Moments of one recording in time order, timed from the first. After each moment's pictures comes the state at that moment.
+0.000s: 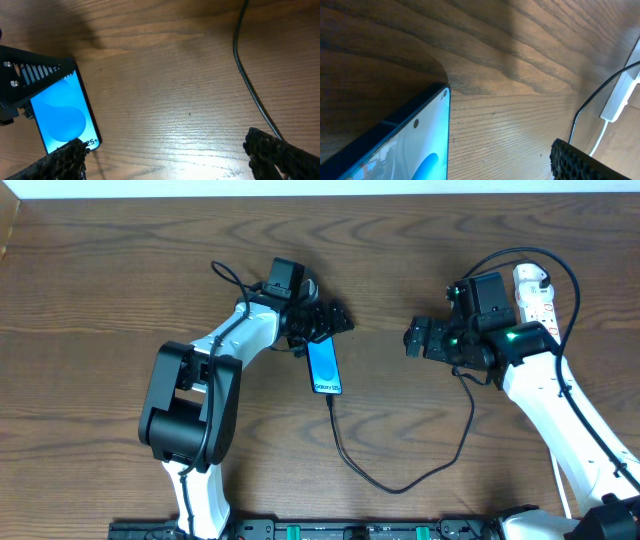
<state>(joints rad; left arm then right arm) -0.30 2.03 1.27 -0.43 0.56 -0.70 0.27 1.45 1.09 -0.73 -0.14 0.49</state>
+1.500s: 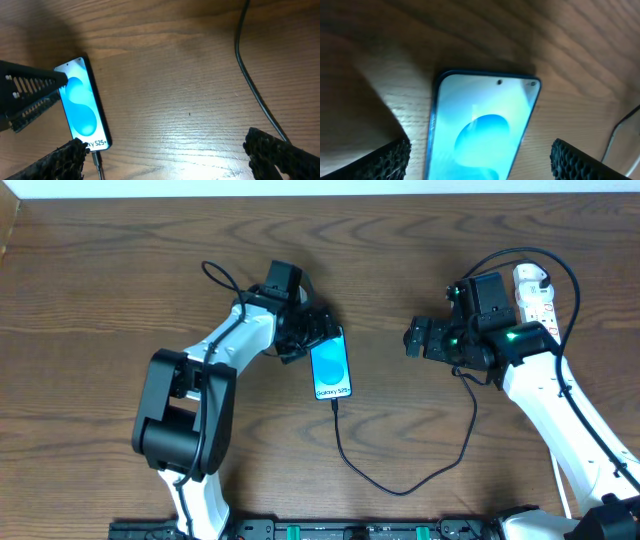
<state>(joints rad) -0.30 1.97 1.25 -0.53 0.41 -0.69 0.27 1.45 1.09 -0.73 -0.14 0.49</state>
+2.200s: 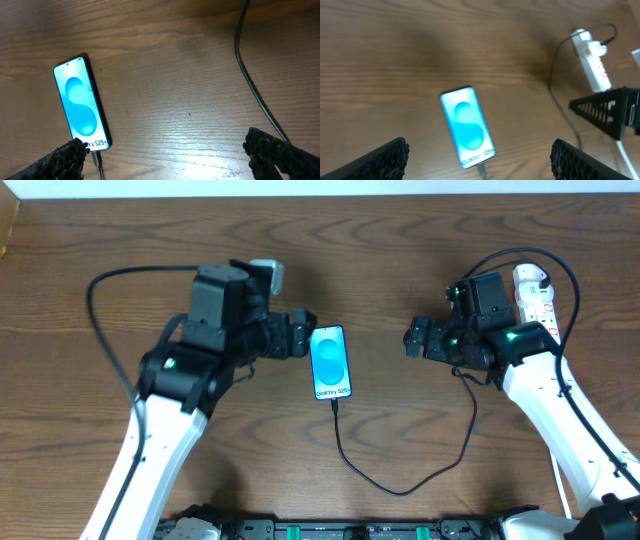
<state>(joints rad) -0.30 1.23 1.21 -0.76 0.24 -0.26 0.27 1.45 1.09 -0.73 -0.14 0.49</state>
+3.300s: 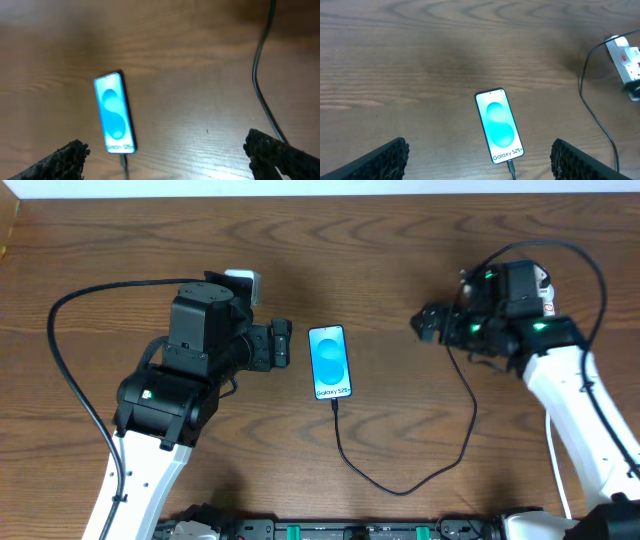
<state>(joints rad) -0.30 1.13 1.21 -0.84 0.07 -0.23 0.13 1.45 1.16 -0.71 -0.36 0.40</state>
